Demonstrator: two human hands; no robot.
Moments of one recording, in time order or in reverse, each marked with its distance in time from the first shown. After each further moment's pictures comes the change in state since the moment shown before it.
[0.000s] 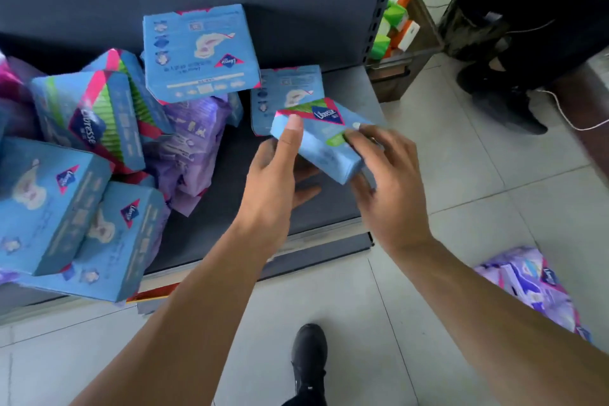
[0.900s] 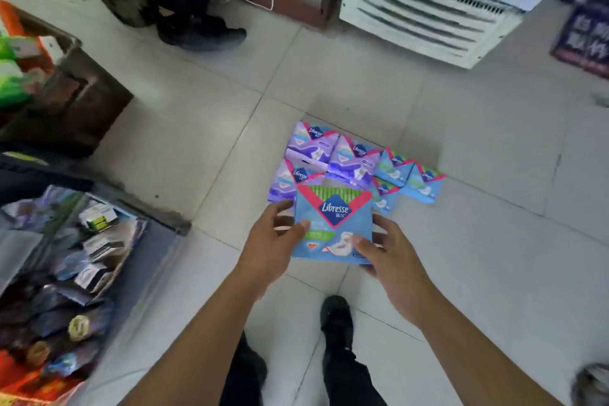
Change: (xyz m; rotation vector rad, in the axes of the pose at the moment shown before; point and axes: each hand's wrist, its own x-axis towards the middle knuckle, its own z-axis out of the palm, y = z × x) left_hand -0.243 -0.303 0.339 0.839 -0.690 -0.181; right_hand -0.435 0.139 -0.364 0.956 0.498 1.599
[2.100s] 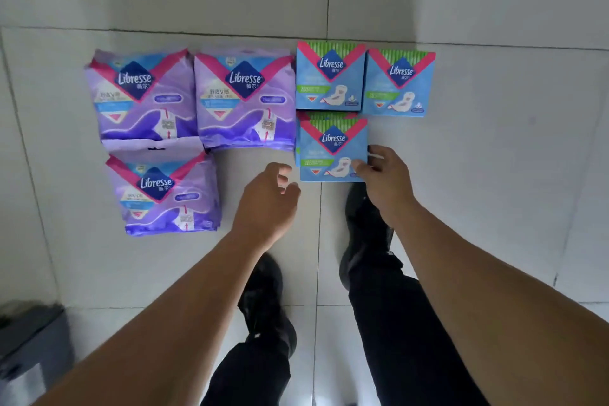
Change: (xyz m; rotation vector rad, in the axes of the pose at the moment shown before) left_hand 0.348 -0.169 0.248 0.909 -0.298 -0.098; right_hand 0.411 0.210 -0.203 -0.058 0.487 0.228
